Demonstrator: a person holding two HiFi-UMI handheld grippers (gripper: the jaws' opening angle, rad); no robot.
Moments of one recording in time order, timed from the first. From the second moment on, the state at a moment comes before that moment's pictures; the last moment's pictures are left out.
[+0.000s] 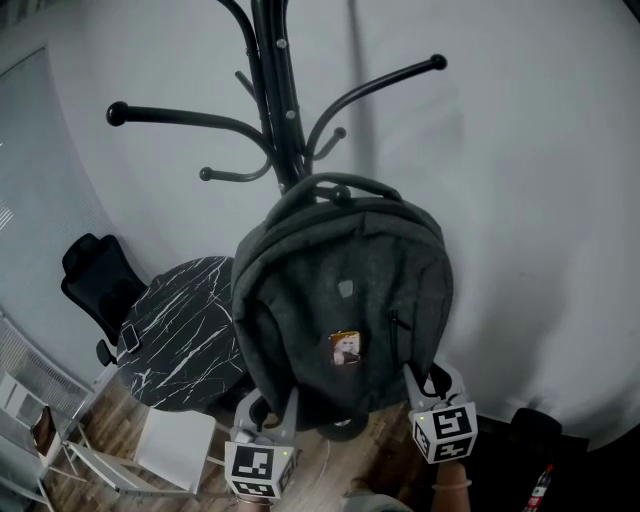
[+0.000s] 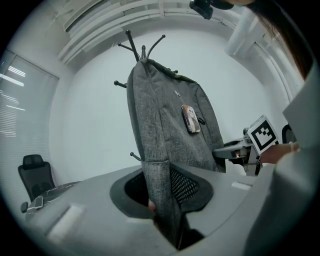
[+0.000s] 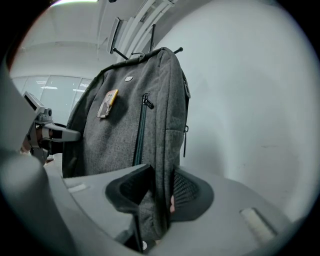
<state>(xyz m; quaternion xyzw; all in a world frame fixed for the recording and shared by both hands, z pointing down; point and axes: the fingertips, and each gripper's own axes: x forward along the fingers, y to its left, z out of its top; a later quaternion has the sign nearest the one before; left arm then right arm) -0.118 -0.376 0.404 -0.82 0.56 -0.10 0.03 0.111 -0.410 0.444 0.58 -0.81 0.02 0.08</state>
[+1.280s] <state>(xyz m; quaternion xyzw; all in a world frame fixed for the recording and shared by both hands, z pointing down) -0.123 -0.305 0.384 -0.84 0.53 -0.06 0.05 0.106 -0.327 0.420 0.61 -0.79 -0.01 0.06</state>
